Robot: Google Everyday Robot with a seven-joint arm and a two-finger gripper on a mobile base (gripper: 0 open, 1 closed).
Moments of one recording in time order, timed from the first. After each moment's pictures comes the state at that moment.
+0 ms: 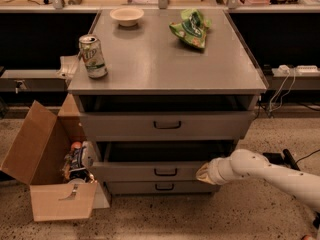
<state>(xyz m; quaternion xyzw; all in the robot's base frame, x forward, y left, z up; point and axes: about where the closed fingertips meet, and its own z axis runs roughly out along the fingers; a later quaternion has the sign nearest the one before) 0.574 -0.197 0.393 -0.62 0.73 0.07 0.28</state>
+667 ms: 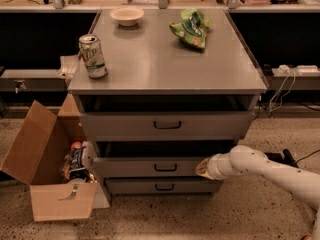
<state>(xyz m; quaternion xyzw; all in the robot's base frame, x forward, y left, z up) 0.597 -0.198 0.396 -0.62 0.73 0.07 0.29</state>
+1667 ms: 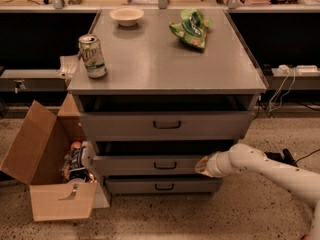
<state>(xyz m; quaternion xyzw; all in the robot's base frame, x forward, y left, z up) 0.609 -0.197 0.398 -0.62 0.73 0.07 0.30</state>
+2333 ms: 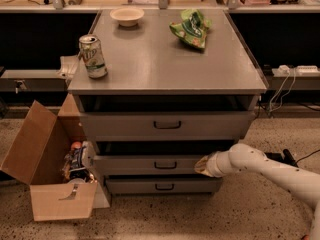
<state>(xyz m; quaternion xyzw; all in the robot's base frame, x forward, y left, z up) 0.611 -0.195 0.399 -0.62 0.72 0.07 0.30</state>
